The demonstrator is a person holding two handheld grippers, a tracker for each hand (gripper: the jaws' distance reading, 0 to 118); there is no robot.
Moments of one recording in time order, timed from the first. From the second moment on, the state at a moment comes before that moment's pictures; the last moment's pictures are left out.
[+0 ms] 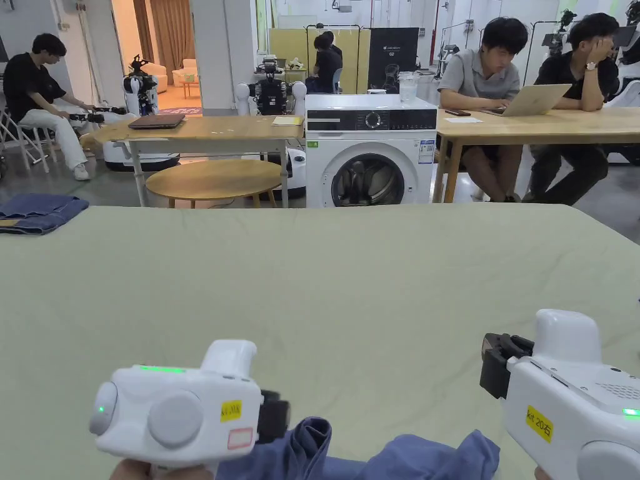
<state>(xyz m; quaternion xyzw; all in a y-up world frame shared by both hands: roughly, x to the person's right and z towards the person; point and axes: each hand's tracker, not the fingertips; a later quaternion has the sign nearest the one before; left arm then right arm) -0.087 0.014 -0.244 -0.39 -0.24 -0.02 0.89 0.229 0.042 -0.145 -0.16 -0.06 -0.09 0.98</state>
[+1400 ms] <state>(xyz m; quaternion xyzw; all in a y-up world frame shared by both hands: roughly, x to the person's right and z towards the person) -0.241 -0.117 -0.290 -0.48 -0.38 0.48 0.63 0.159 0.048 -0.169 -0.19 -0.01 -0.04 0.98</state>
